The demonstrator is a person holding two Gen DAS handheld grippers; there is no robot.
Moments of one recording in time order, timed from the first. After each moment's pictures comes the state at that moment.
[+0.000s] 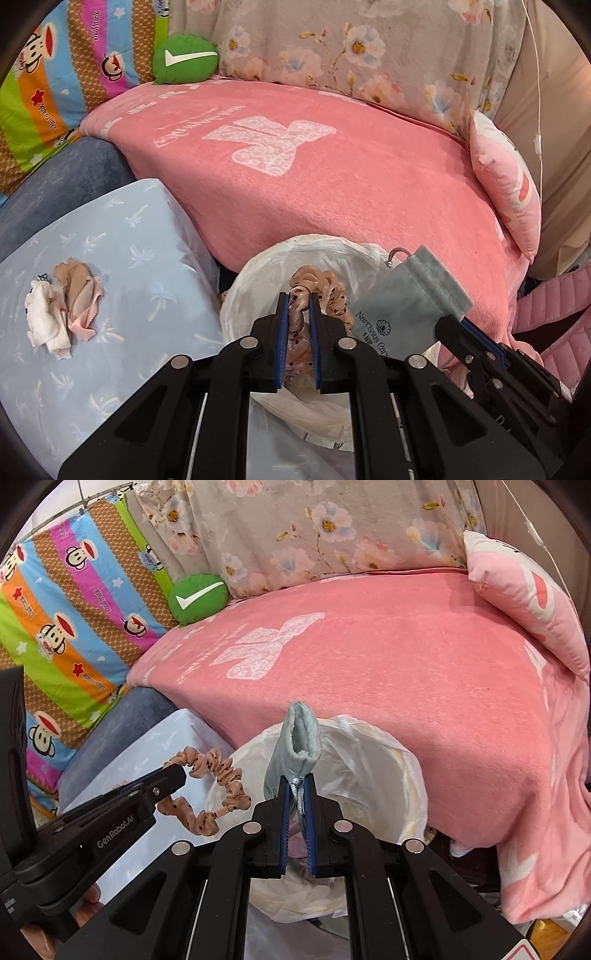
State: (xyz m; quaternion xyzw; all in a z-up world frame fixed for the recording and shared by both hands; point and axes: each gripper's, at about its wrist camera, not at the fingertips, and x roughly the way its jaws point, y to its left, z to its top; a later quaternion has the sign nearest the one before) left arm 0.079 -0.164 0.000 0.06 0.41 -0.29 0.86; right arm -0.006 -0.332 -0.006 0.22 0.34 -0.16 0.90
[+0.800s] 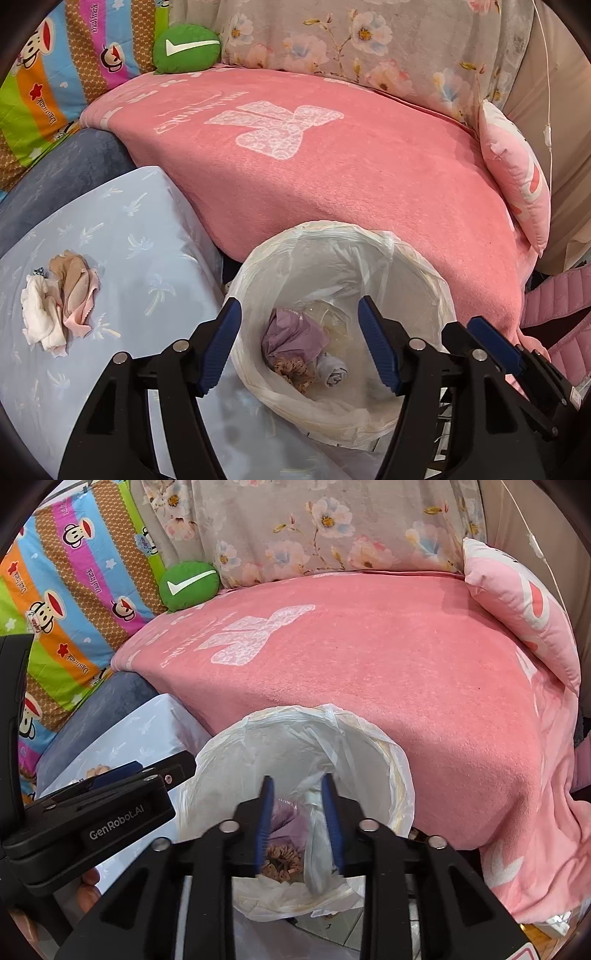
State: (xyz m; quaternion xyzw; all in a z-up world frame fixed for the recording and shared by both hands) left arm 0.088 -0.163 -0.015 0.06 0.43 -0.28 0.86; right arm -0.002 -0.322 -0.015 0.18 0.36 -0.19 0.90
